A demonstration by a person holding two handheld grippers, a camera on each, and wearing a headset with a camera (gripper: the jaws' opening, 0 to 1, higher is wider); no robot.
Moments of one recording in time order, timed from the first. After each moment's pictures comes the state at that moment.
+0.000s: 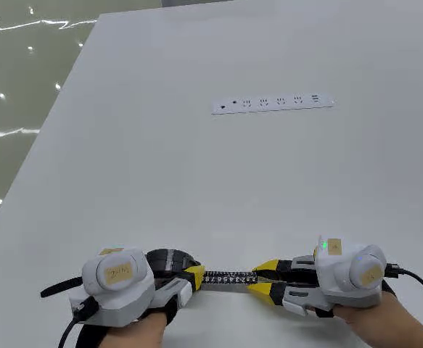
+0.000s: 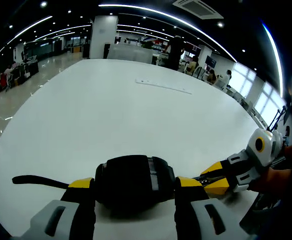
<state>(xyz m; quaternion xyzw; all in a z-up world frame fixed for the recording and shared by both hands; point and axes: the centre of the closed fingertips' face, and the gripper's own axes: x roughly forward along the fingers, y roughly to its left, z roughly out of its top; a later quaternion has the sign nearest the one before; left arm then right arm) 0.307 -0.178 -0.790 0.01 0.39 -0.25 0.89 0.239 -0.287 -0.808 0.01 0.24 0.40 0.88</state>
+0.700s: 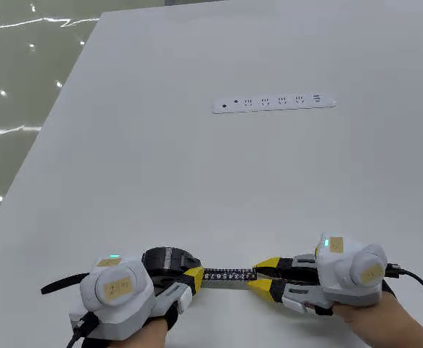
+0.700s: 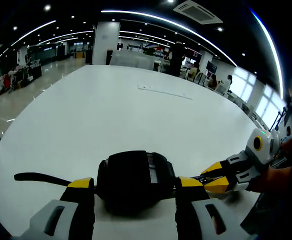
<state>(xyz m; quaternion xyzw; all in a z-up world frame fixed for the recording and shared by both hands) 0.304 -0.171 -0.786 0.00 0.36 -0.25 0.90 0.241 -0.289 -0.807 0.02 0.24 0.39 0.89</state>
